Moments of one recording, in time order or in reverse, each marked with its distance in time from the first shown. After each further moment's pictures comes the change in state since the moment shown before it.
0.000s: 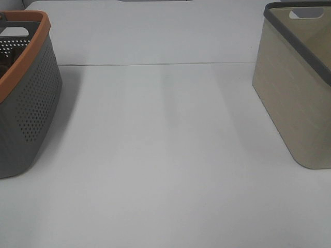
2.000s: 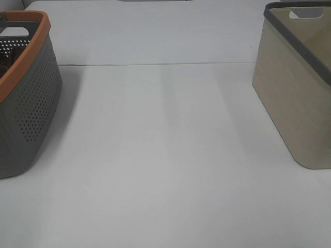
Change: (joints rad) left arm 0.000 0.034 -0.019 0.020 -0.043 0.000; right arm 0.000 0.000 0.000 0.000 0.000 0.000
